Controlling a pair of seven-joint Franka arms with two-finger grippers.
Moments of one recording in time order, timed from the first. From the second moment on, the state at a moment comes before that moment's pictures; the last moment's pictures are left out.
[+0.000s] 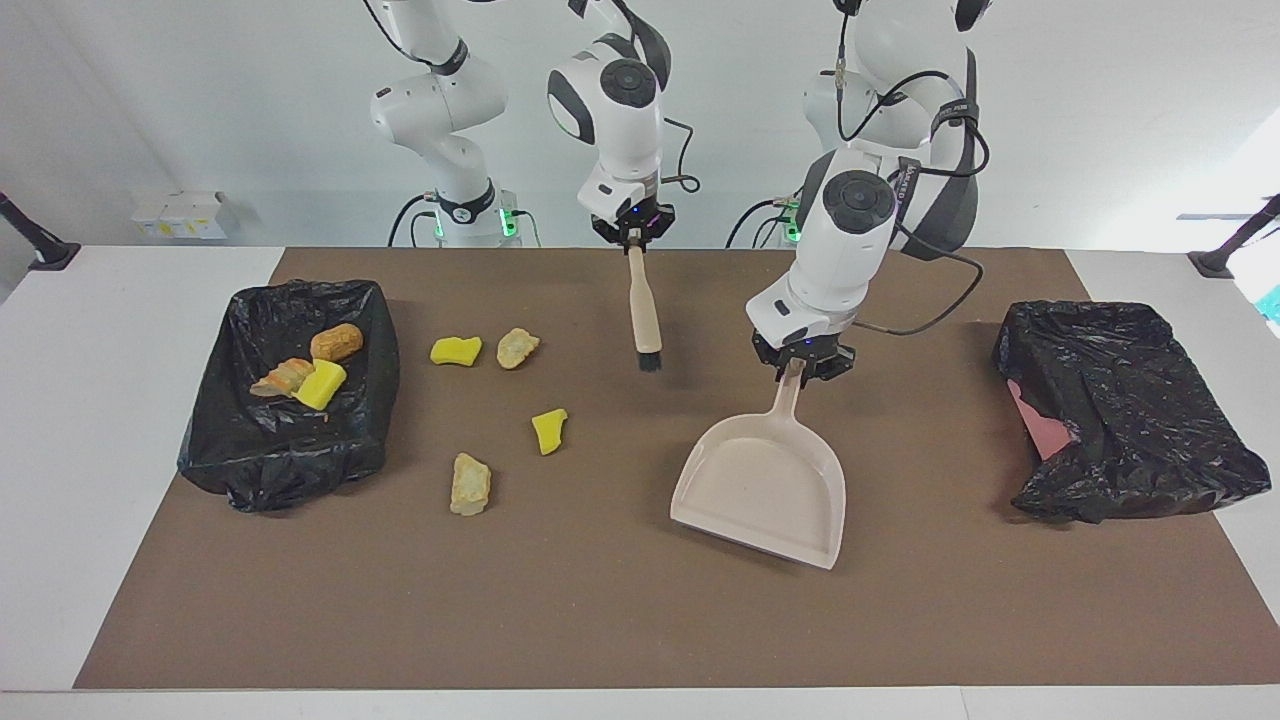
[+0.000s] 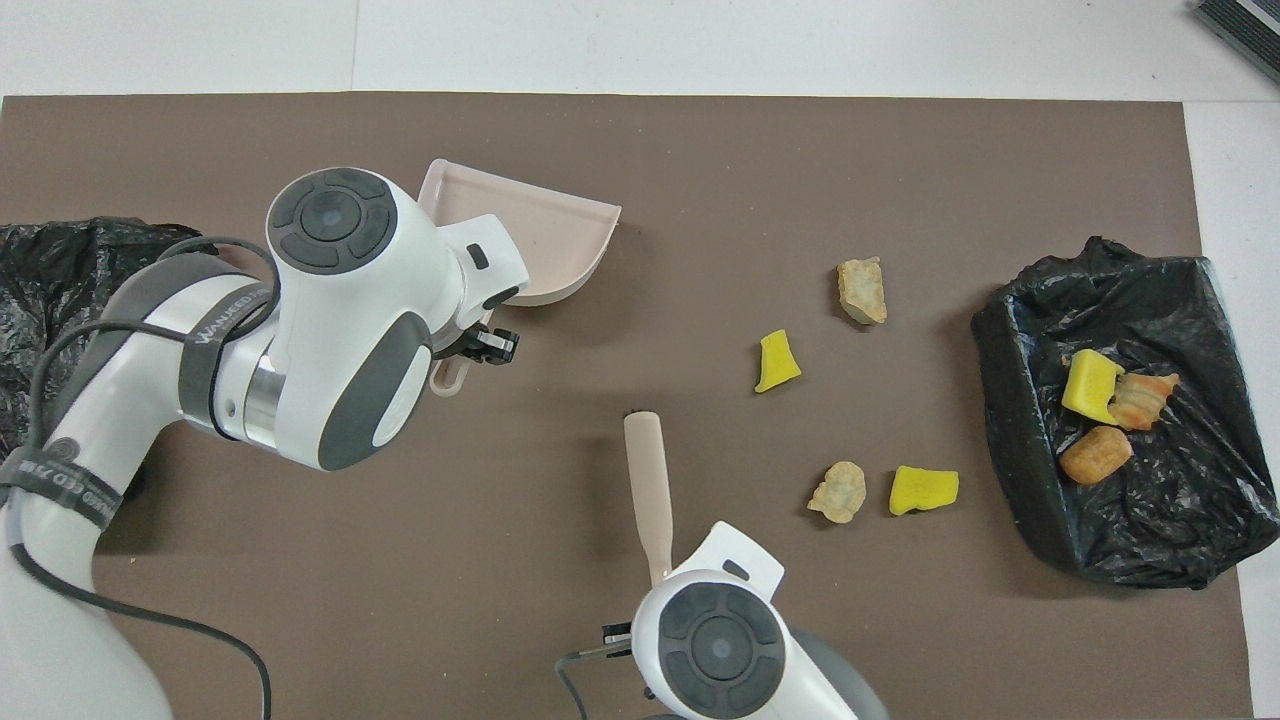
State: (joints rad) left arm -0.50 0.21 0.08 -1.74 -0.02 1.84 0.12; right arm 0.44 -0.22 0.29 -2.31 0.19 1.95 0.59
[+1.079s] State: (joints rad) left arm -0.43 0.15 0.07 -1.88 0.04 1.99 1.10; right arm -0.01 -0.45 0.29 -2.60 0.04 1.70 0.63
